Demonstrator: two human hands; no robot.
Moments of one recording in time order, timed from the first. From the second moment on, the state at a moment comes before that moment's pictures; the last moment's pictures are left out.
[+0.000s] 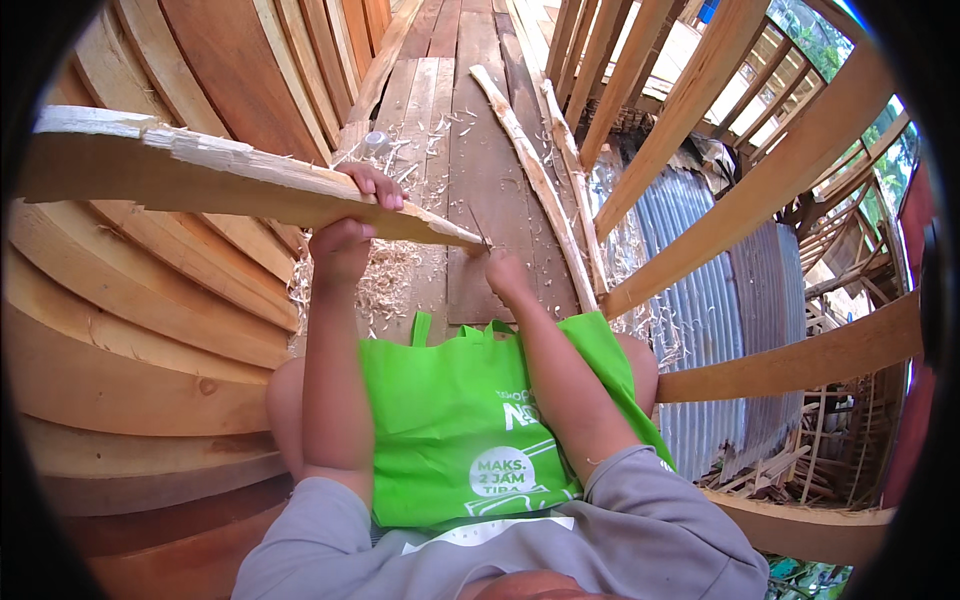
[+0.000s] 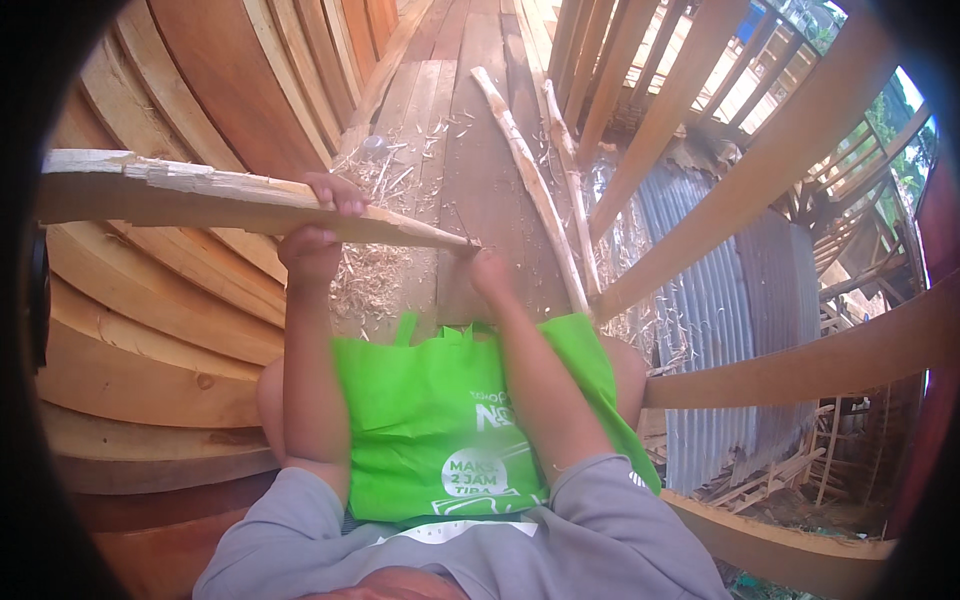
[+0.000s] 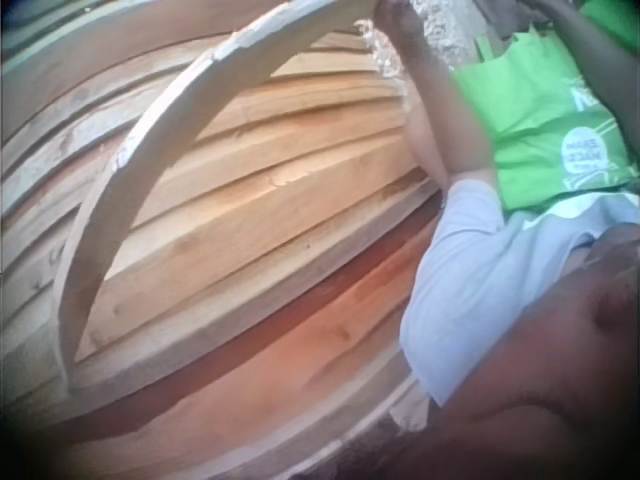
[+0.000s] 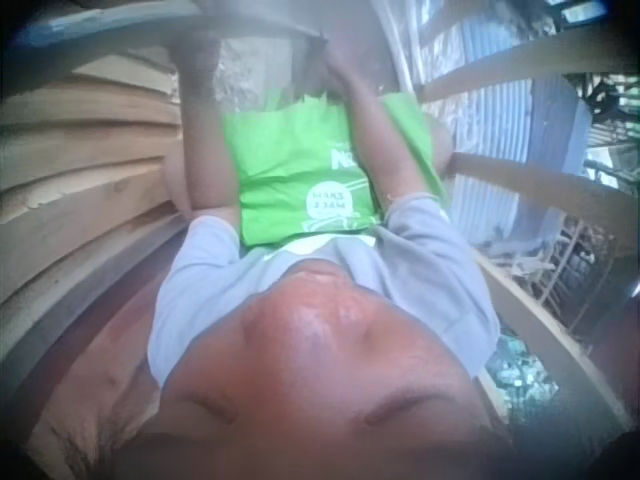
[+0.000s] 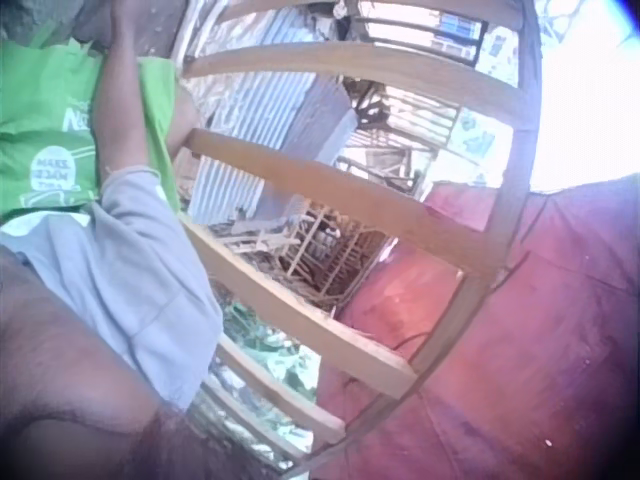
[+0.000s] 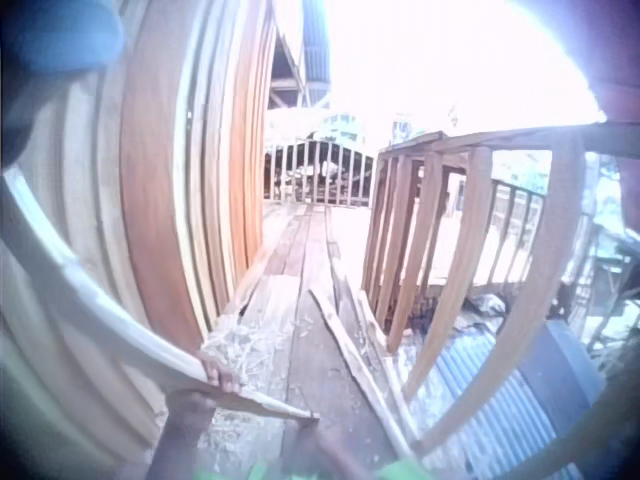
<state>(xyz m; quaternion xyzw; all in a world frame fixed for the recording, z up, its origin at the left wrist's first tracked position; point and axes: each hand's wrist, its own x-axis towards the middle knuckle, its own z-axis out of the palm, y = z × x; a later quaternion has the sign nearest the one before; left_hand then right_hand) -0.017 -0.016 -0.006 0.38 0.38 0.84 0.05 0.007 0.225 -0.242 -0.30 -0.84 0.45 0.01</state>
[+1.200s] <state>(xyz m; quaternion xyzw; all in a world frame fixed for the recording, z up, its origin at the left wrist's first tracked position) -0.030 -0.011 -0.025 0.36 0.36 0.86 0.02 0.060 0.217 -0.189 -0.29 -0.79 0.54 0.04</state>
